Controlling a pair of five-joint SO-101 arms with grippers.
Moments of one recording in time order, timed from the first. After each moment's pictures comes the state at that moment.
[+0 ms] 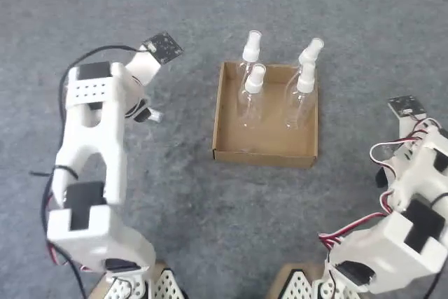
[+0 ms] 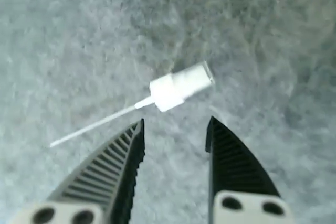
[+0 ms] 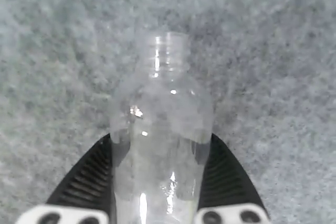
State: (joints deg) left arm -12.7 9.5 9.1 68.3 -49.1; right arm 35.3 7.1 27.9 58.2 48.1
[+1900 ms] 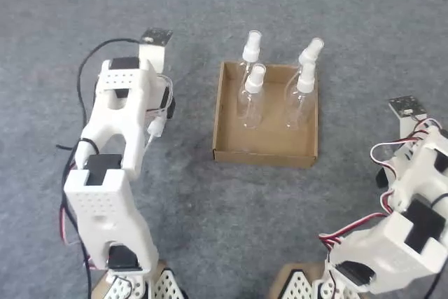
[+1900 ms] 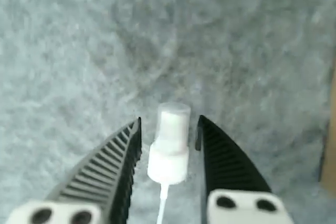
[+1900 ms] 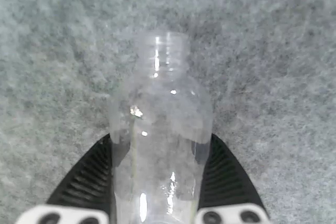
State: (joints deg) left arm -7.2 26.3 -3.3 73.0 -9.3; right arm 35.4 7.1 27.9 58.2 48.1
